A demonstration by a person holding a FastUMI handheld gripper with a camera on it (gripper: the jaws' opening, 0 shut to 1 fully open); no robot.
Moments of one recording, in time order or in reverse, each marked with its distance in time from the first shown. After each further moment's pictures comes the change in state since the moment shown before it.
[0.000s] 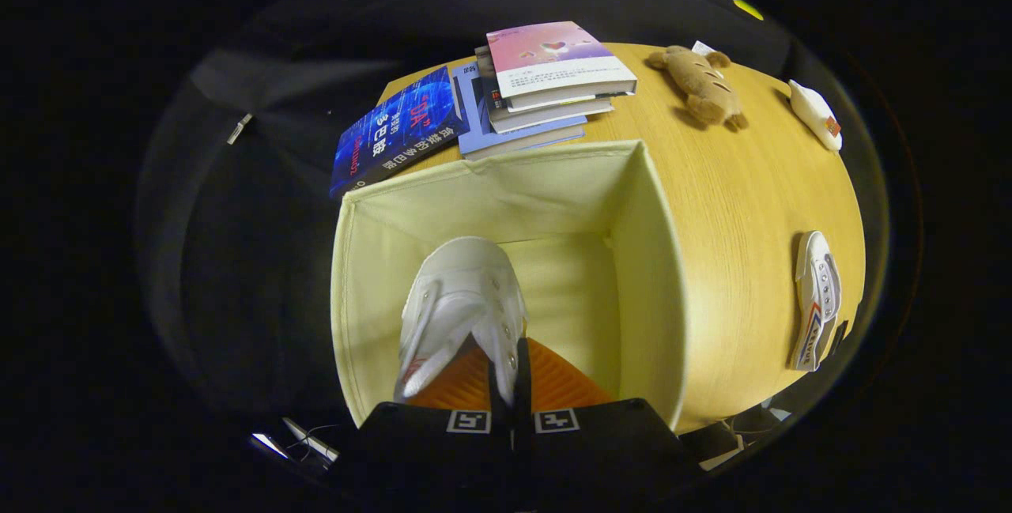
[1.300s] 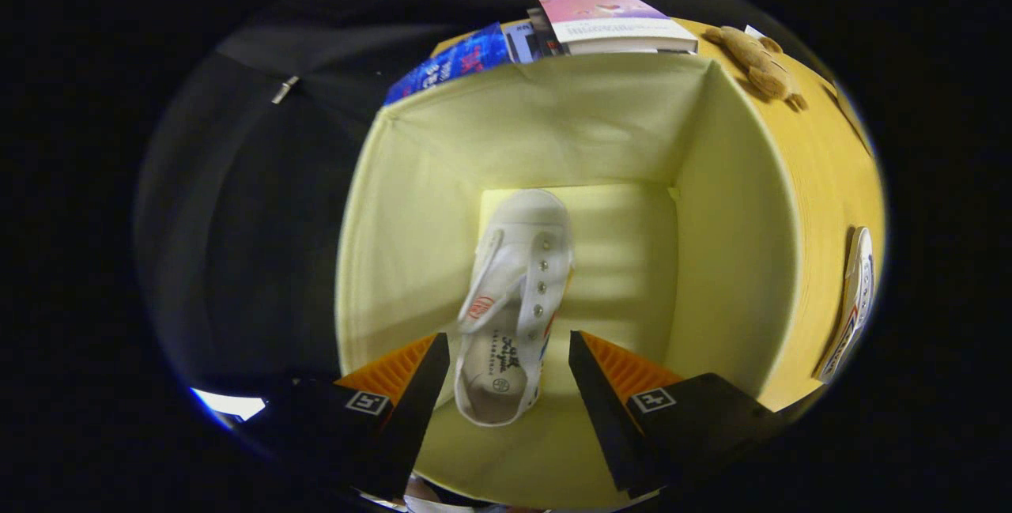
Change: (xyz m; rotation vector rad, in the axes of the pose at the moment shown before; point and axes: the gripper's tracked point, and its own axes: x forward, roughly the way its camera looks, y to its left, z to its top) arm -0.026 0.027 -0.046 -0.070 0.089 0.281
